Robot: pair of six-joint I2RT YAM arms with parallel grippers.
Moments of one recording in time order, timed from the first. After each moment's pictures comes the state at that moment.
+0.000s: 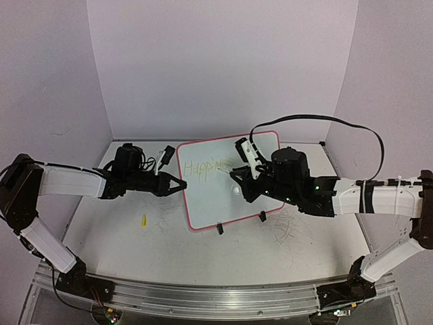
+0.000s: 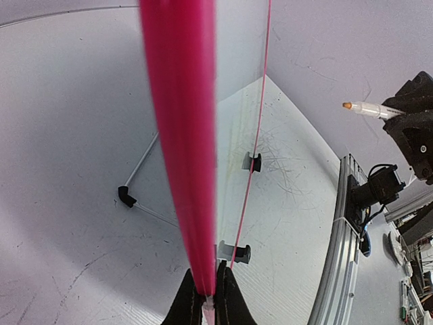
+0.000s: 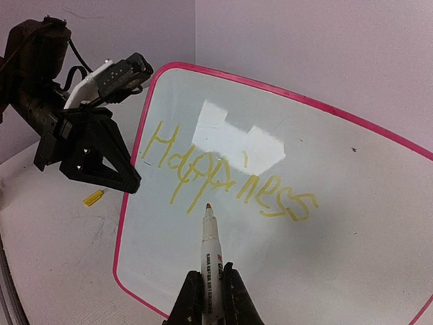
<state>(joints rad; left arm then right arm) -0.55 1.54 0.80 0.25 0.64 -0.28 0.96 1.43 0.94 0.17 0.16 0.01</state>
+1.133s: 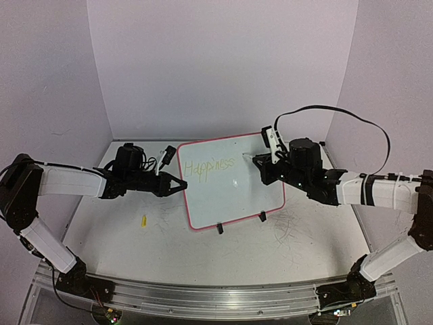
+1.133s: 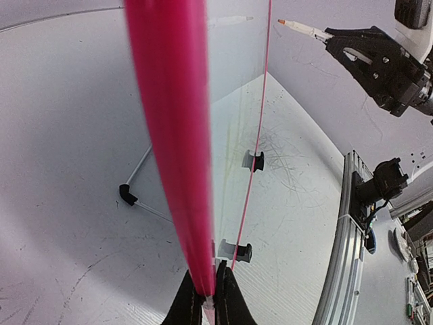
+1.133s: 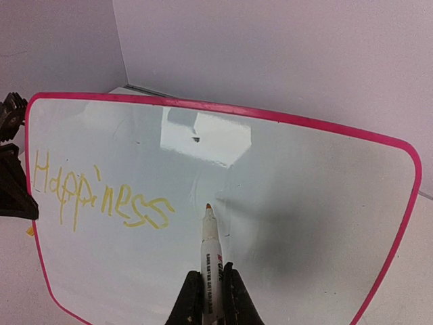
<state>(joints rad) -0.56 1.54 0.81 0.23 0.62 -0.26 0.73 1.43 0.90 0.23 0.12 0.06</state>
